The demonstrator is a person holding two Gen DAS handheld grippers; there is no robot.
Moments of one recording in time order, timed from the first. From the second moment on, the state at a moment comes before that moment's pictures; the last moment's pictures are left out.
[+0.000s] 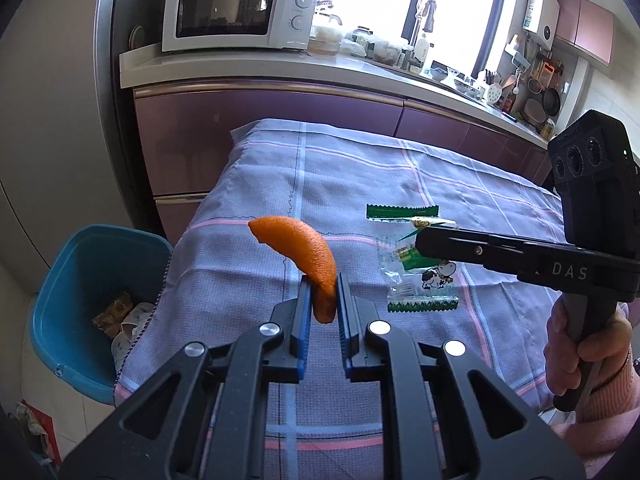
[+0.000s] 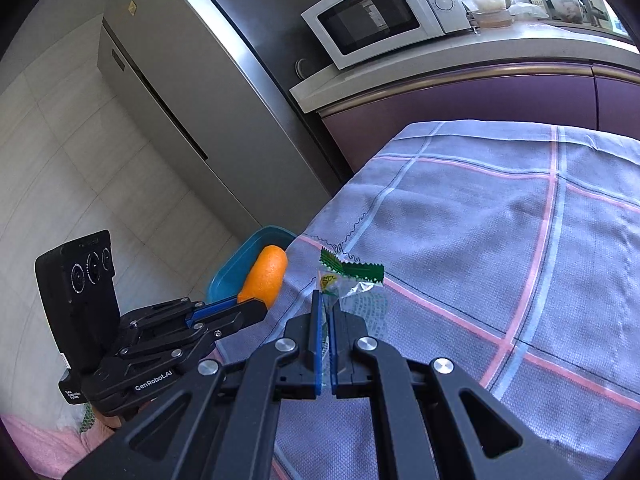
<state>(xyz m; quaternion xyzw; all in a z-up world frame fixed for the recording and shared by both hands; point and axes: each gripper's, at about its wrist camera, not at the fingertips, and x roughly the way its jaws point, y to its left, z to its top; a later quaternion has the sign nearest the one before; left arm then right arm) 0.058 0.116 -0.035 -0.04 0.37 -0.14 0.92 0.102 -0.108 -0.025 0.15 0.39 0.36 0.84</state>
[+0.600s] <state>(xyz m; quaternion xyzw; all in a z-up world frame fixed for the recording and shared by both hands) 0.051 0.152 -0.031 -0.05 0.36 -0.11 0.92 0.108 -0.065 -0.015 0.12 0.39 0.39 0.82</state>
